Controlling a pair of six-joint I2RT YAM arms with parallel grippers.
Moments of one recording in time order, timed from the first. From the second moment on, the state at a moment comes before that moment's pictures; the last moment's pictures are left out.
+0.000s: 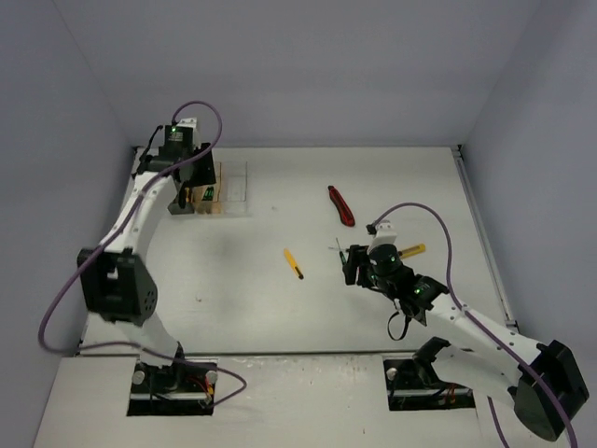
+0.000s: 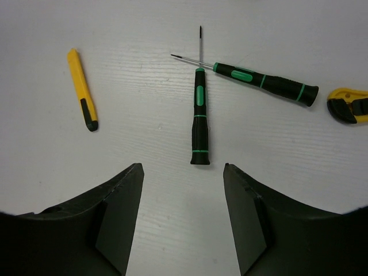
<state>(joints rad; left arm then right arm) -0.13 1.68 1.60 -0.67 -0.09 -0.21 0.67 0.95 0.47 -0.16 0.22 0.48</state>
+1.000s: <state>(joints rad) -0.18 0.78 0.81 -0.59 0.11 -0.31 0.64 1.49 0.64 -0.11 0.24 0.43</state>
